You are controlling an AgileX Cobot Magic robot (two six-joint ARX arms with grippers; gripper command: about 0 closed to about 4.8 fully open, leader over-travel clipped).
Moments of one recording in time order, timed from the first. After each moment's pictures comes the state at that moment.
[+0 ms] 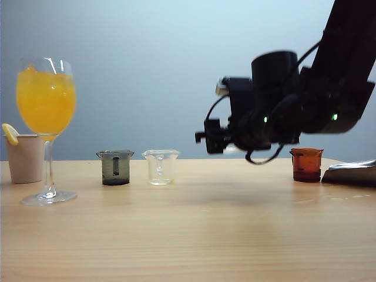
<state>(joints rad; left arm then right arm) -0.38 0.61 0.87 -0.60 -0.05 -0.22 0.49 2.06 0.96 1.00 0.14 -0.01</state>
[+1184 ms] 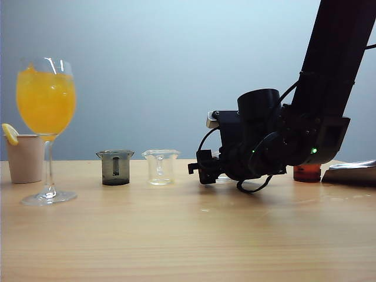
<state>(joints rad) -0.38 0.61 0.87 -0.60 -0.05 -0.22 0.49 2.23 1.07 0.97 0.11 0.00</state>
